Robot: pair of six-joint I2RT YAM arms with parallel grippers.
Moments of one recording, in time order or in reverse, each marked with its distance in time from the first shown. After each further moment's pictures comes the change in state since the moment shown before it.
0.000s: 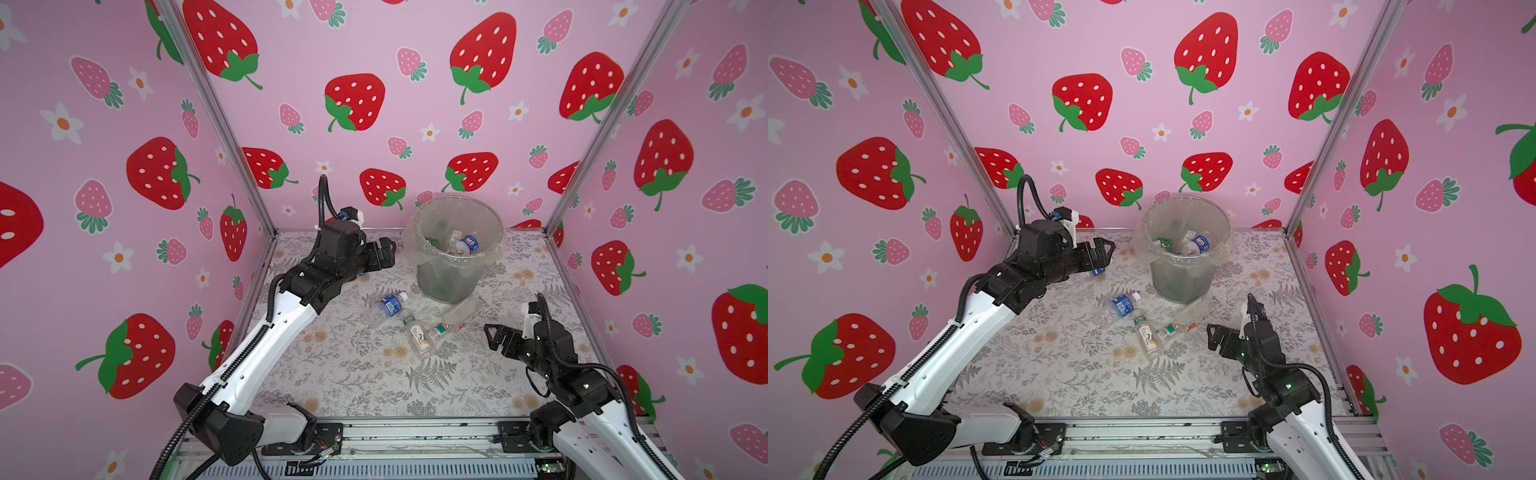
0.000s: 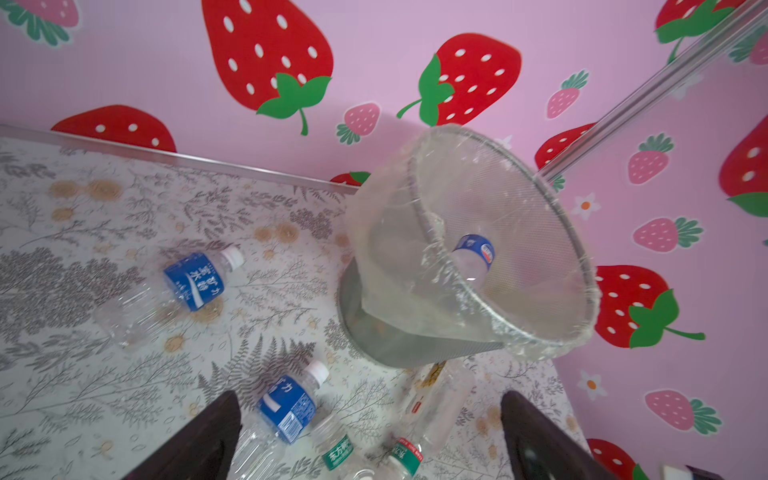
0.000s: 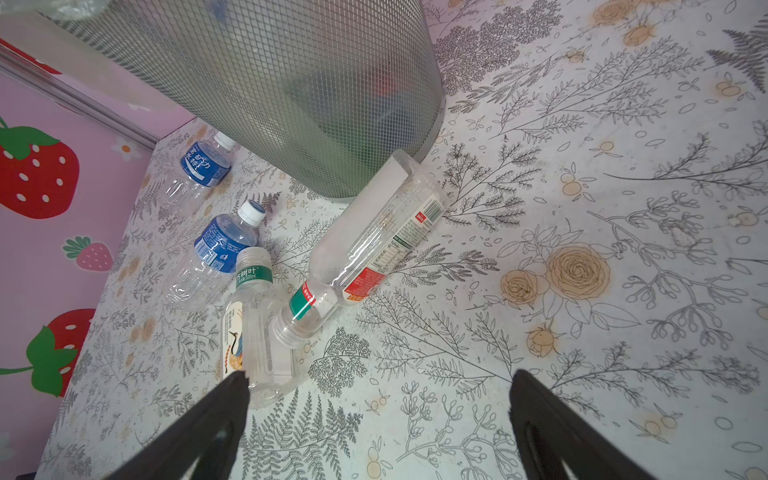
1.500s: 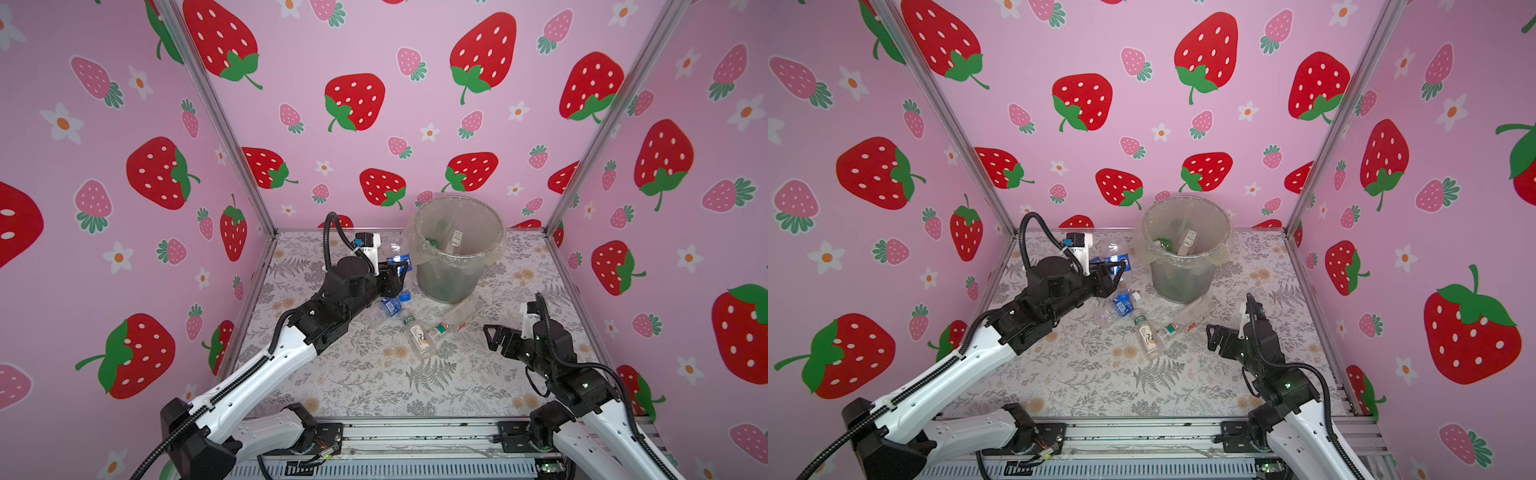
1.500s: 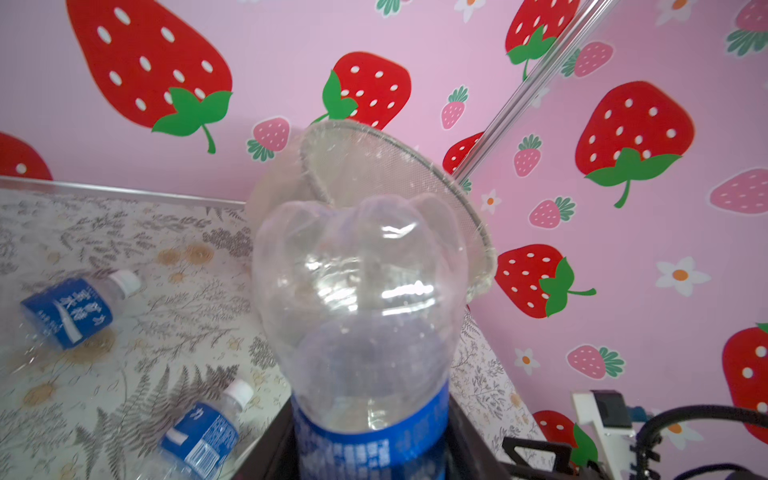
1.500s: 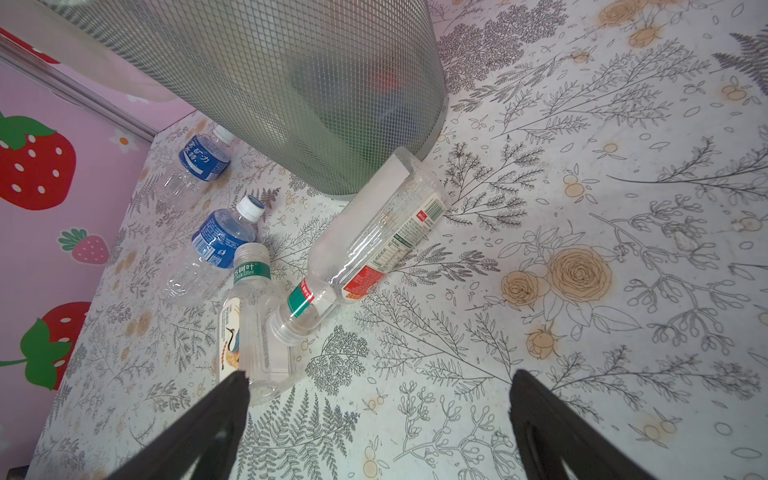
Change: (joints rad) left arm -0.211 -0.108 -0.229 0.399 -0.051 -0.006; right arm 0.000 0.004 -0.002 0.002 -0.003 -0.027
